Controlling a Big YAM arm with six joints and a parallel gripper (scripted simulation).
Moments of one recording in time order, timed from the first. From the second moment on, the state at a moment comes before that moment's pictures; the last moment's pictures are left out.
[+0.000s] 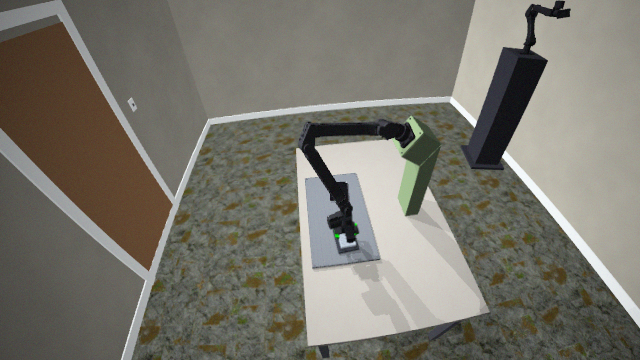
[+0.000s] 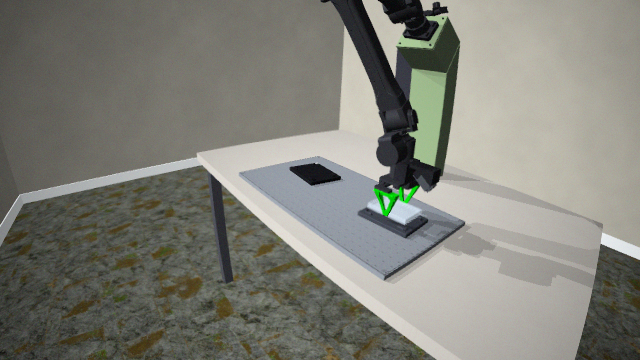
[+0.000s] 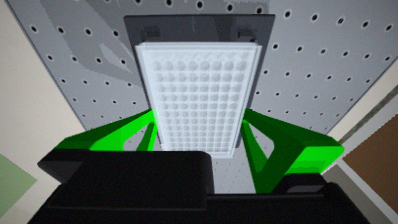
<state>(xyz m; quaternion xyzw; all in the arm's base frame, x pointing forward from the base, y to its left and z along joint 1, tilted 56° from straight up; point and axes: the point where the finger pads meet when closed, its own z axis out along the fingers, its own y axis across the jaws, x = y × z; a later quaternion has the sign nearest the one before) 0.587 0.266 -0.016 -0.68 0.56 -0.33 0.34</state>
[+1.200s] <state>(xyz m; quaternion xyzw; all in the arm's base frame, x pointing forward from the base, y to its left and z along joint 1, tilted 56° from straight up) 0.589 0.267 -0.015 -0.68 0.56 -0.33 0.34</state>
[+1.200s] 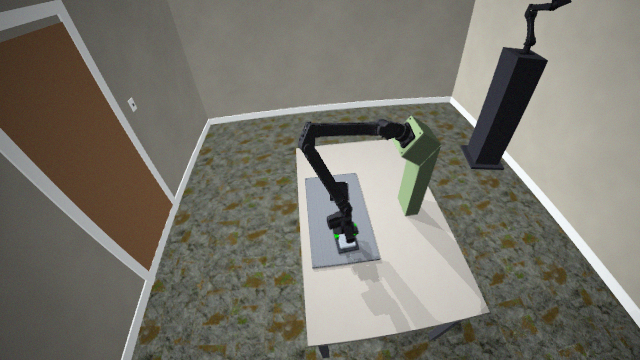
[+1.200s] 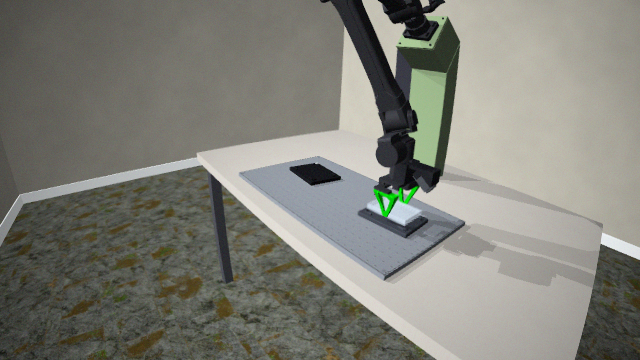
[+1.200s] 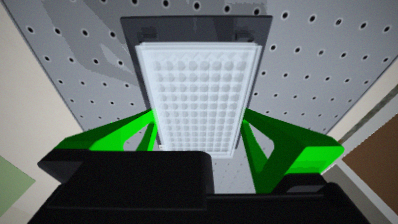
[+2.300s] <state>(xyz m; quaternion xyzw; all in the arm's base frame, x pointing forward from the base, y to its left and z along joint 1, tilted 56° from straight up) 0.593 0.267 -0.018 -0.68 0.56 -0.33 0.34</state>
